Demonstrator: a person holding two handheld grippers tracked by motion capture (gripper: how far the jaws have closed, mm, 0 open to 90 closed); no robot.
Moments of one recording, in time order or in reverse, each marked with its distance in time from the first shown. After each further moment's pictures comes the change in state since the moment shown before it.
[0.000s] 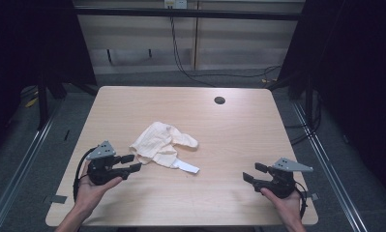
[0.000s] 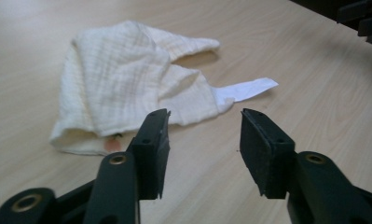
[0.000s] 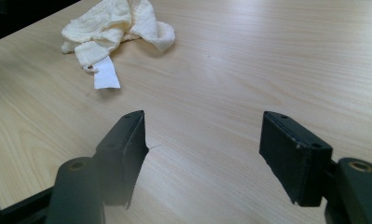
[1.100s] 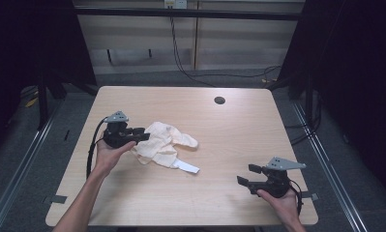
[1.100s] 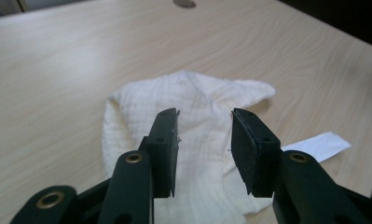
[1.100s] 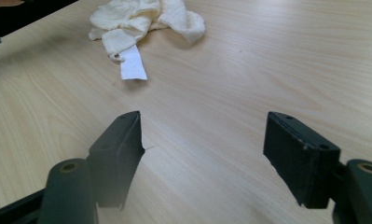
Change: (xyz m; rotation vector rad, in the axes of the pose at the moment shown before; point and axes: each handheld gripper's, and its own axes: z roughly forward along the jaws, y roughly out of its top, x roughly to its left) left arm 0.067 0.051 0.061 0.000 -0.004 -0.001; right arm 0.007 0.005 0.009 0.049 0.097 -0.043
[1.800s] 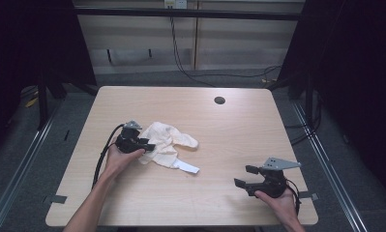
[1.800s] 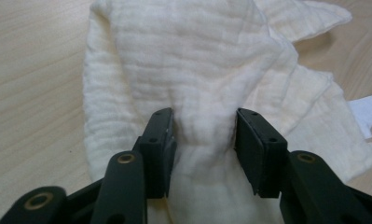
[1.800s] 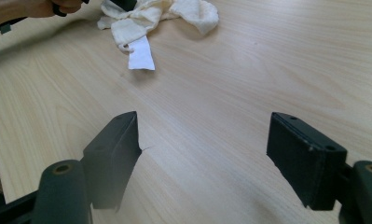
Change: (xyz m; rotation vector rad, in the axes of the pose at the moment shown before) left arm 0.011 -0.029 0.051 0.192 0.033 -0.024; right arm 0.002 -0.001 0.007 0.035 0.040 -0.020
